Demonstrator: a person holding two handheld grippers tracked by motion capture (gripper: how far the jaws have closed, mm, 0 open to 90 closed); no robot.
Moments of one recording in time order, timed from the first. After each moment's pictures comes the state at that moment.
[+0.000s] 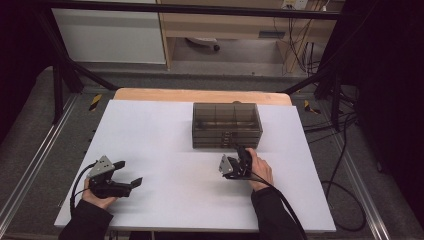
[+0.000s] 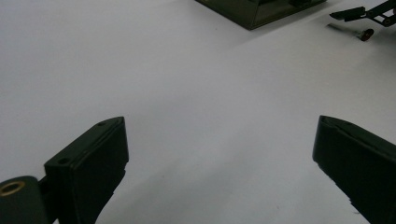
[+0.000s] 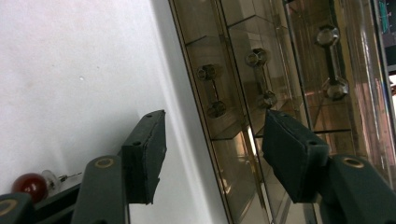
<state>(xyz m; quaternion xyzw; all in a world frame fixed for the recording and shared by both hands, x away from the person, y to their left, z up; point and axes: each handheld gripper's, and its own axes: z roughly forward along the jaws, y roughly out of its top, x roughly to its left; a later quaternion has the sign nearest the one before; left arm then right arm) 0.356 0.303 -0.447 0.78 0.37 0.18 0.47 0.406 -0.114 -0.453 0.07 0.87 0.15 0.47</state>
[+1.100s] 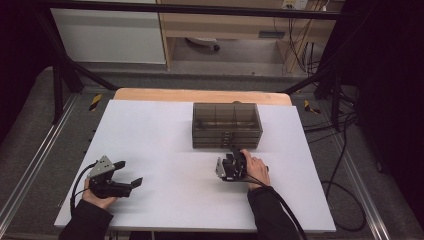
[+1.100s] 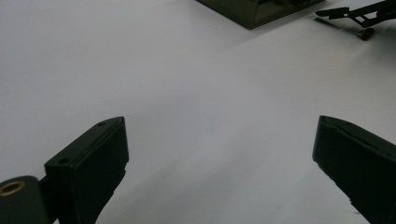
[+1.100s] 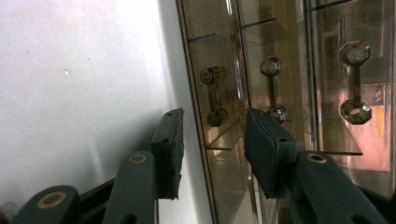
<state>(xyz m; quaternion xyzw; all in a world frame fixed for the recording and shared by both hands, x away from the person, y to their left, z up) 0.356 0.303 -0.448 0.78 0.37 0.17 0.47 0.411 -0.104 -0.471 0.03 0.85 0.10 0.52</state>
